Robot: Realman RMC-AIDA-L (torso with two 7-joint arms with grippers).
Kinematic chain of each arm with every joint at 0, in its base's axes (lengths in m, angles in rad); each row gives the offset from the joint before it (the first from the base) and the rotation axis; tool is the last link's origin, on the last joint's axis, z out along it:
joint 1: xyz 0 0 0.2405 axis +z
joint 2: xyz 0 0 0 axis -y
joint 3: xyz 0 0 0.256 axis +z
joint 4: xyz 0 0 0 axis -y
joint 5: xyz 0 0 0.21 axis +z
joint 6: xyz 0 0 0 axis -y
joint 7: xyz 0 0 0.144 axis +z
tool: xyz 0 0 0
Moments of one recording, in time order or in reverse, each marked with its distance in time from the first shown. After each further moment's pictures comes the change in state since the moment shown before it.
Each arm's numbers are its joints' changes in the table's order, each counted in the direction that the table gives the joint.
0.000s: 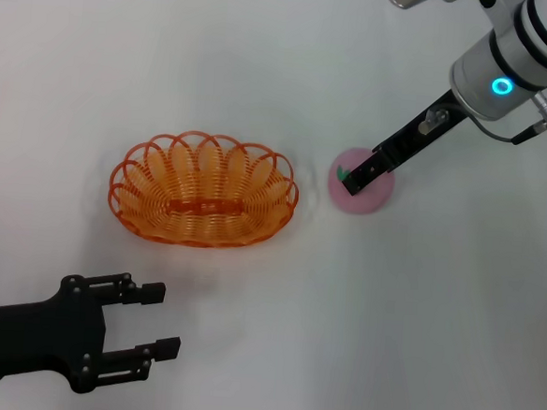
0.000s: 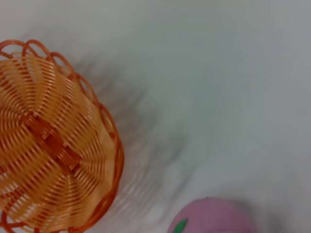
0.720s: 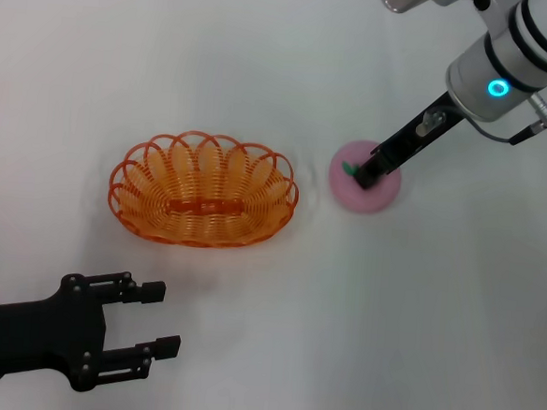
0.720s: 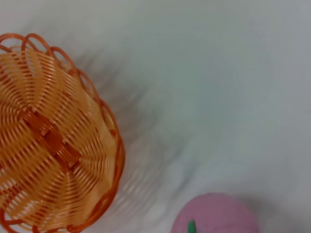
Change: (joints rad) left arm -0.003 0.000 -0.001 0.000 0.000 0.000 -0.007; right arm 0.002 0.003 -0.027 -0.007 0.009 -0.011 -0.001
